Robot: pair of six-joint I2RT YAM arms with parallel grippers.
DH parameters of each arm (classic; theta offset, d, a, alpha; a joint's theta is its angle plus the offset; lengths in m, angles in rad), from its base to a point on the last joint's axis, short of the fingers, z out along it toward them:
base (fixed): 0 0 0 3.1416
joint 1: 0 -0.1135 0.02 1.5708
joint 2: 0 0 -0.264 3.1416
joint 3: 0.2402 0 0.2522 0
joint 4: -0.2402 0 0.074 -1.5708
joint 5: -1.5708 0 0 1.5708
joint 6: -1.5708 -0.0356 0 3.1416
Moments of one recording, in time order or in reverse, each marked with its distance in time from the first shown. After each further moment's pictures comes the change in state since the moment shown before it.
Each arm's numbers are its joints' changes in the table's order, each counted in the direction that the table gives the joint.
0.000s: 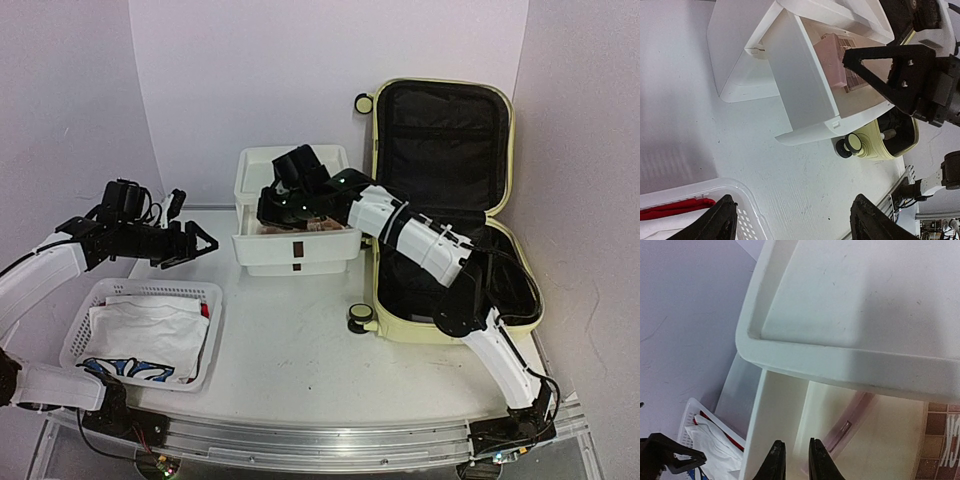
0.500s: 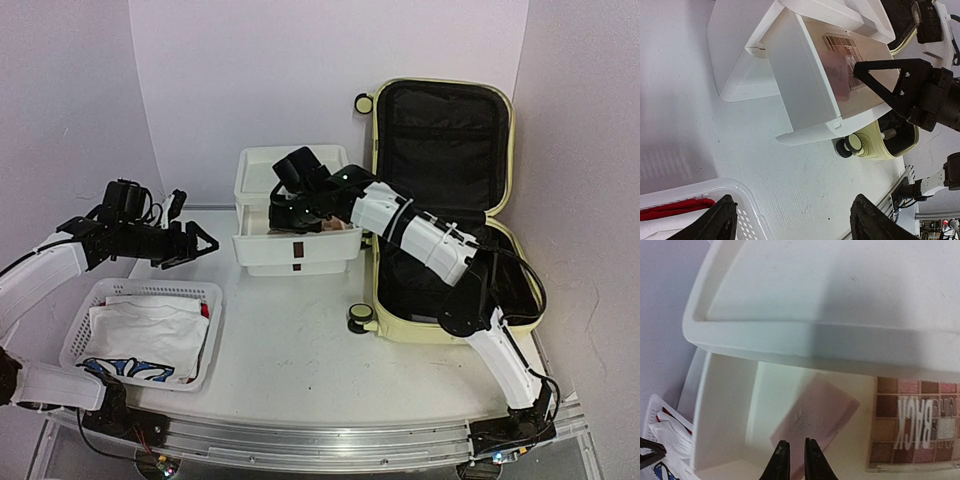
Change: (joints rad) left arm 0.000 0.004 -0.003 -0.001 -0.002 0.000; right arm -0.003 -0.012 -0.009 -0.134 -0.134 0.053
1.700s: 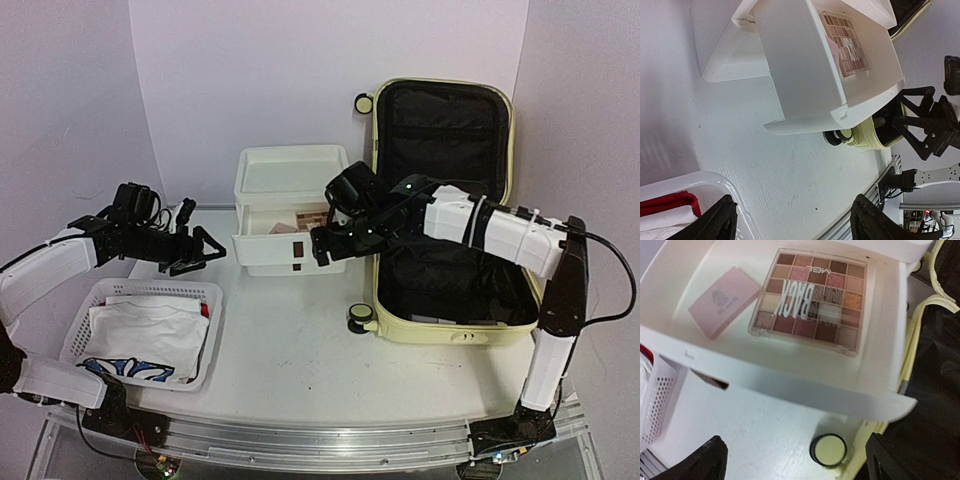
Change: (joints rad) left arm 0.000 0.074 0.001 0.000 -0.103 0.033; right arm 0.010 -0.602 -0.880 0.068 -0.041 0.222
